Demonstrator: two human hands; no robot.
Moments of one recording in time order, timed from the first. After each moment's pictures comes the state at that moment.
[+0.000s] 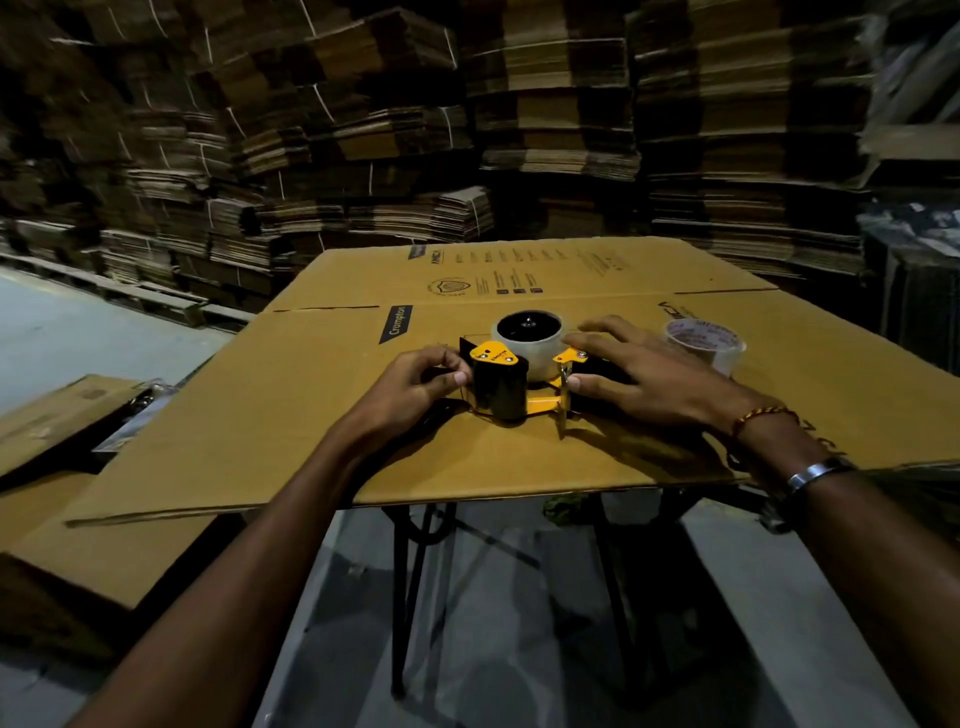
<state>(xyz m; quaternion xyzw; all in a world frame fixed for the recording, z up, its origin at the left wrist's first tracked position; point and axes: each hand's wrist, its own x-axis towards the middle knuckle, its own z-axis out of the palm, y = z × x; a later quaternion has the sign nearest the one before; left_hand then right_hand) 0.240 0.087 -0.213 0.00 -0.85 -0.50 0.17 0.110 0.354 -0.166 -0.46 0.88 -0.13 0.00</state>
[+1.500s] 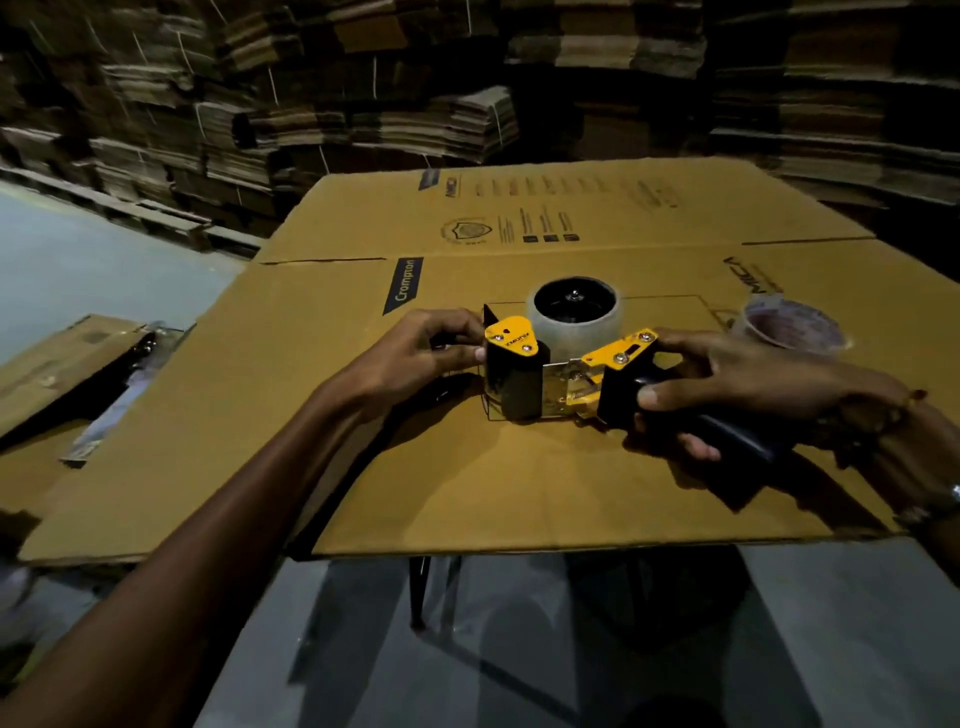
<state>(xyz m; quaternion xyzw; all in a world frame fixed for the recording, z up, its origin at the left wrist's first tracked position) 0.206 0.057 -0.189 -0.01 -0.88 -0.48 0.07 0.071 0.354 -0.154 -0.33 0.71 -0.43 0.45</state>
